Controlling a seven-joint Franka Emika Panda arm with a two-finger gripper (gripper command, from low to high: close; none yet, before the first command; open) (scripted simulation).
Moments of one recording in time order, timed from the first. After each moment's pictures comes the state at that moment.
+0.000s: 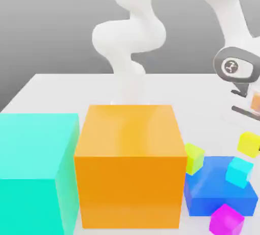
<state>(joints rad) 0.37 0.08 0.38 -2.56 -0.24 2.59 -0.36</state>
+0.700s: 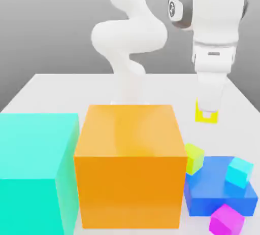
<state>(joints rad) 0.26 -0.35 0.20 -2.76 0.11 2.42 -0.24</state>
